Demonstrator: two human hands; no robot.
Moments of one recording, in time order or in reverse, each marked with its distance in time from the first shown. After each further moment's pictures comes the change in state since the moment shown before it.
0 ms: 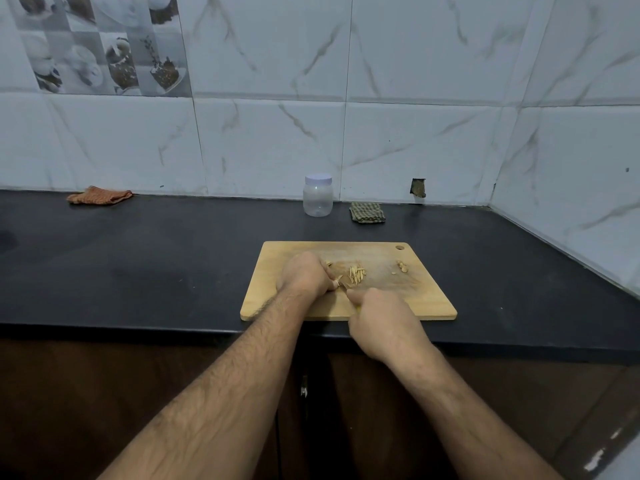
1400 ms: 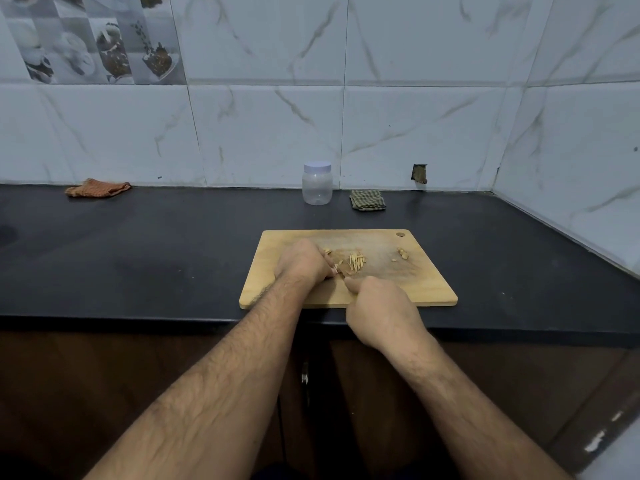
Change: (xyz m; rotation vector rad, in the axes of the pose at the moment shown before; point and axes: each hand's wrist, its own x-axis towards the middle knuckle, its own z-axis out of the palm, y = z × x) left_hand -0.002 0.002 -0.001 -0.009 -0.008 -0.034; right_hand -0.005 -0.003 0.001 0.011 -0.009 -0.003
